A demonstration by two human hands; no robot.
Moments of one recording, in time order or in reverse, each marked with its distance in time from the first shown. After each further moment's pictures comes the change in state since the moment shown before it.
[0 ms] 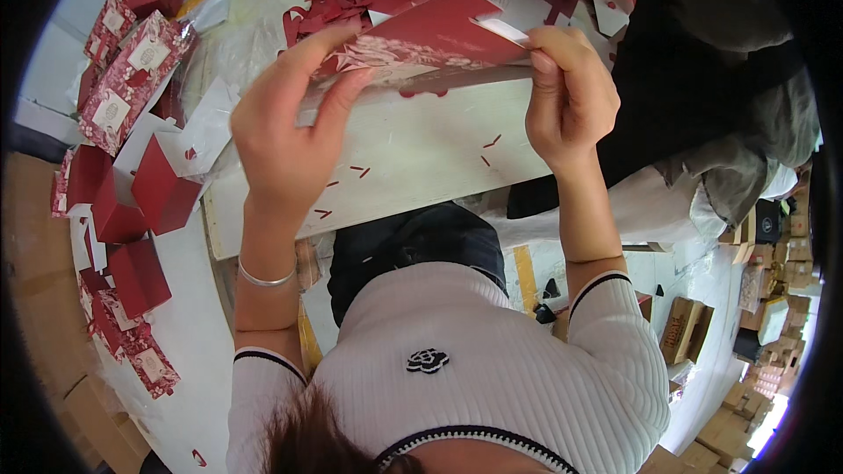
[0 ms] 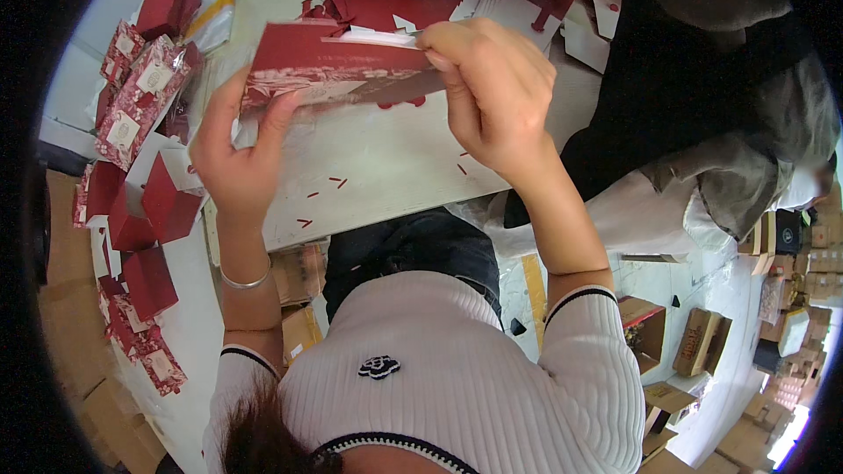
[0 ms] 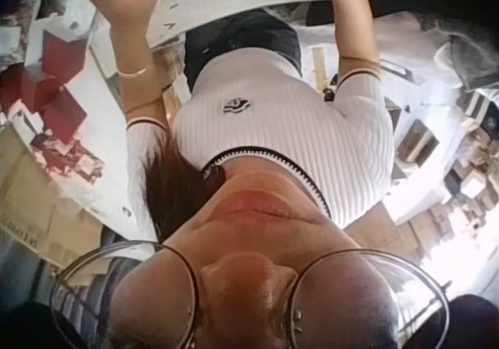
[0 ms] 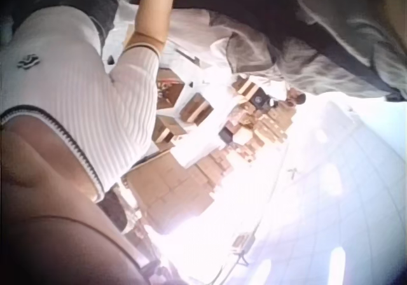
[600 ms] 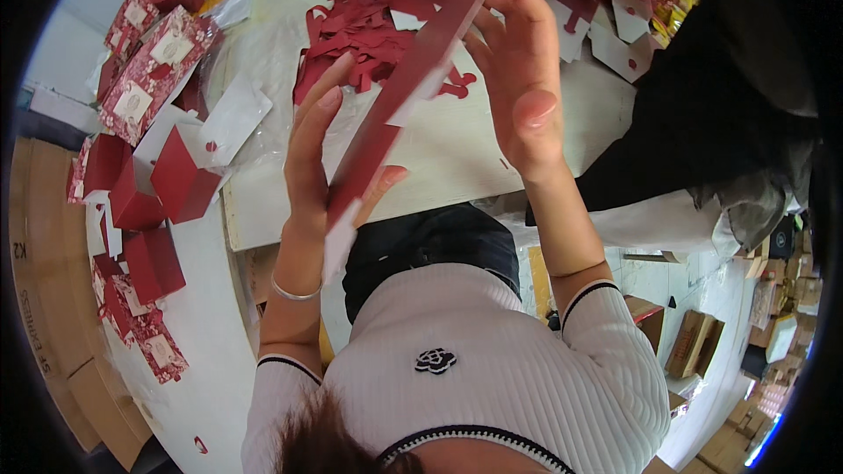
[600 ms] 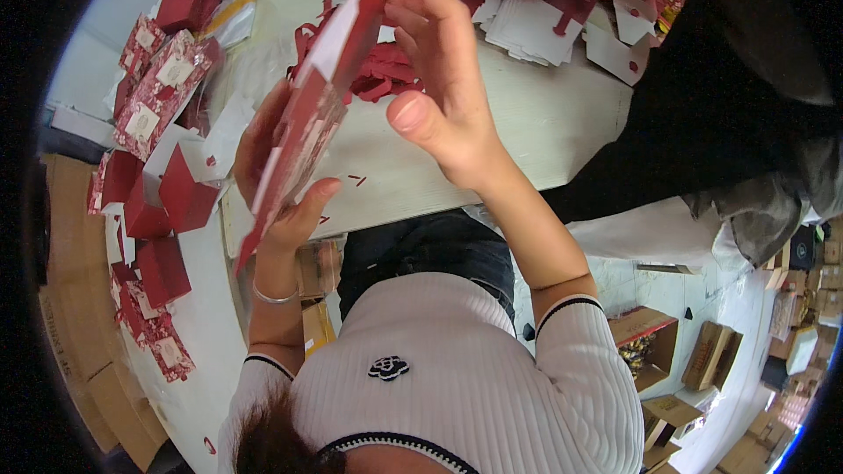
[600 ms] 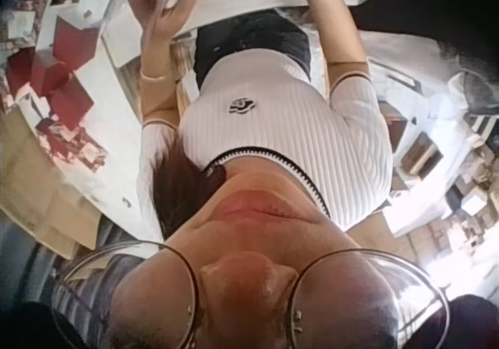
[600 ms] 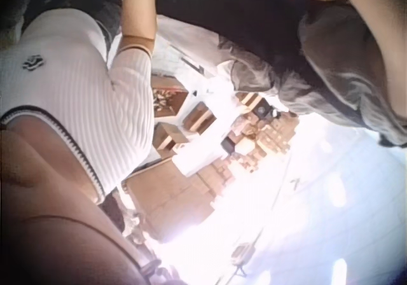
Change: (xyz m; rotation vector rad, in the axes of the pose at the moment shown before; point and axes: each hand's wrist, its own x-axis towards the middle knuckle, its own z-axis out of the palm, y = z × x) left_hand -0.043 -0.013 0.007 -0.410 -0.054 -0.026; right_hand -0.005 -0.030 0.039 0.921 -0.063 0.721
